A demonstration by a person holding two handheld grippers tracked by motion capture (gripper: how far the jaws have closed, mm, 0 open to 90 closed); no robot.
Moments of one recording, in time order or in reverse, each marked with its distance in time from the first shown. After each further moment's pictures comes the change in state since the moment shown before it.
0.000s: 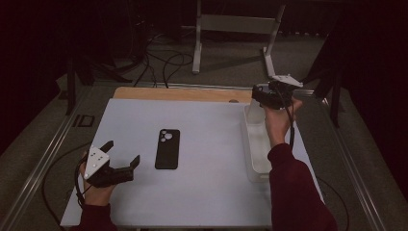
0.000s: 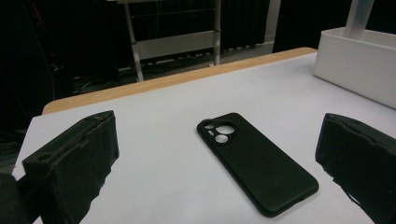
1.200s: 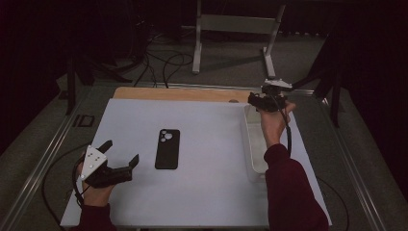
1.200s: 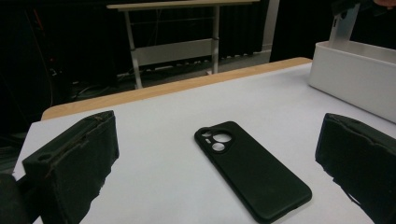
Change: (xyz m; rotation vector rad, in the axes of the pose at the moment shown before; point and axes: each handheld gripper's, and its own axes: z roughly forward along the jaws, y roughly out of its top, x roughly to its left) left arm 0.000 0.004 -0.005 -0.031 -0.003 -0.019; right arm 0.002 -0.022 0.029 0.125 -0.054 -0.028
